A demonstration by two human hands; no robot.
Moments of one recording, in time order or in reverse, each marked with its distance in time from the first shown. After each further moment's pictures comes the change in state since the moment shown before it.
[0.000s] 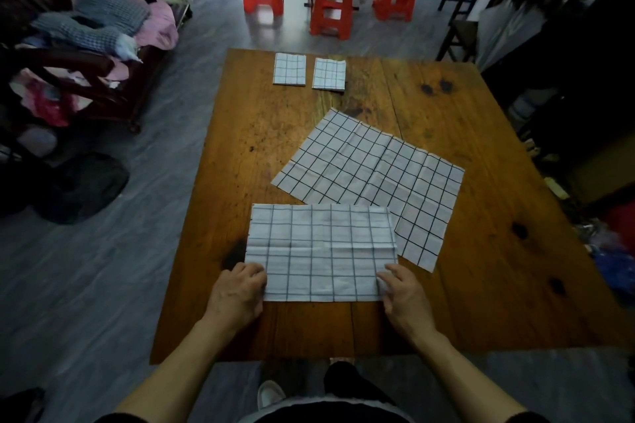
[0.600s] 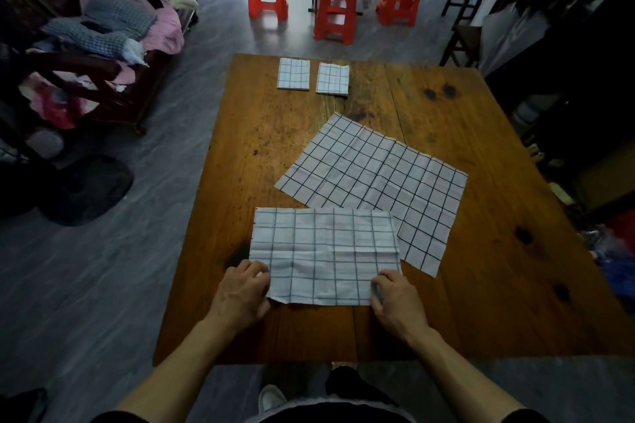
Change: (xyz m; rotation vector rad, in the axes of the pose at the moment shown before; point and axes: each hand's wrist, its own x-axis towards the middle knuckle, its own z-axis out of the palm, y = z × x) left_hand 0.004 0.003 -0.011 0.010 0.016 0.025; right_hand 0.007 -0.023 -0.003 -0.068 -0.093 -0.015
